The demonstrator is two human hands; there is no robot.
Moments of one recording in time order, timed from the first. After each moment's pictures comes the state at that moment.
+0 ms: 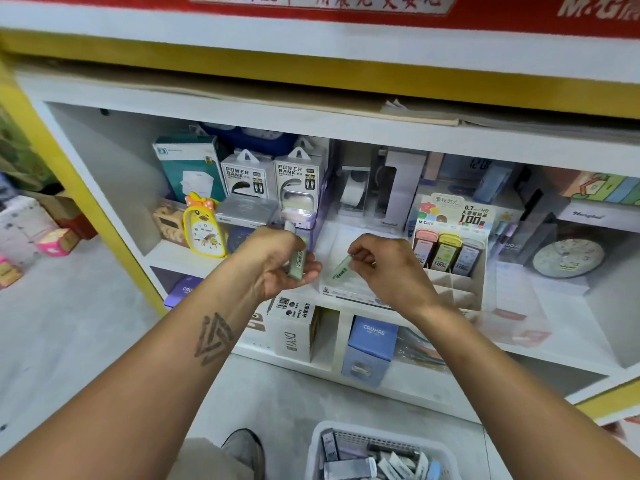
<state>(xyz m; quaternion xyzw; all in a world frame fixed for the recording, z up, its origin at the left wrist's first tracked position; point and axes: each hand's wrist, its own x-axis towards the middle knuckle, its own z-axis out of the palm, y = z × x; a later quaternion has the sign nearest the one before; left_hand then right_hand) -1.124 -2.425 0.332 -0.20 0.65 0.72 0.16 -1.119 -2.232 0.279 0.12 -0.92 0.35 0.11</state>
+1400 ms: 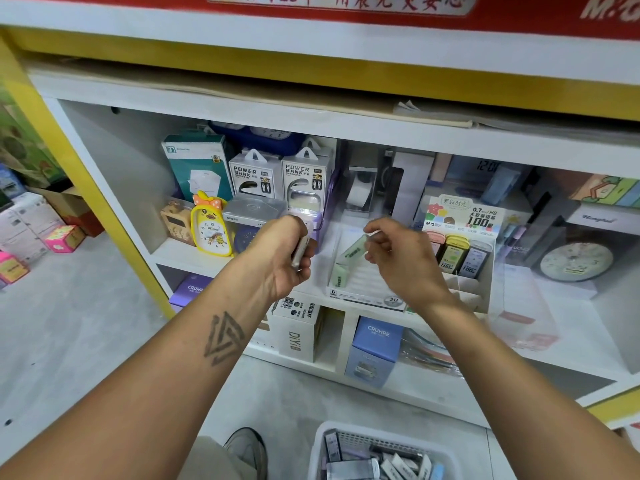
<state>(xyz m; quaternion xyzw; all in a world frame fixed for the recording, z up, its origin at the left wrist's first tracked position) -1.125 -2.422 0.336 -0.22 0.63 0.73 0.15 -1.125 -2.230 0.286 0.08 -0.89 0.42 0.14</state>
